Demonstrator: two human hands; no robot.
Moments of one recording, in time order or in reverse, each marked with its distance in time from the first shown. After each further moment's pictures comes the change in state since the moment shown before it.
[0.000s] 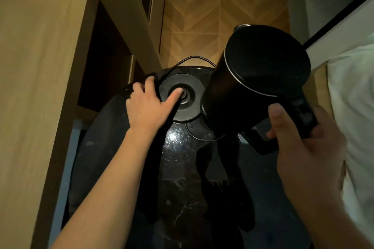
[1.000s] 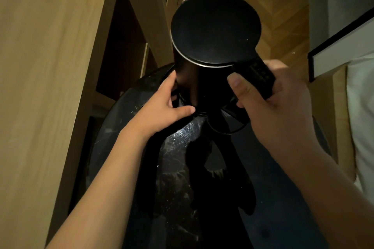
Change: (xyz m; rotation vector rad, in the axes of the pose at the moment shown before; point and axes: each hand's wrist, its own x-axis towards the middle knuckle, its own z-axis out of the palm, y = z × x) left_hand -0.005 -0.047 -0.021 -0.857 -0.548 0.203; right_hand 0.017 -0.034 0.079 -0.050 -0.401 -0.199
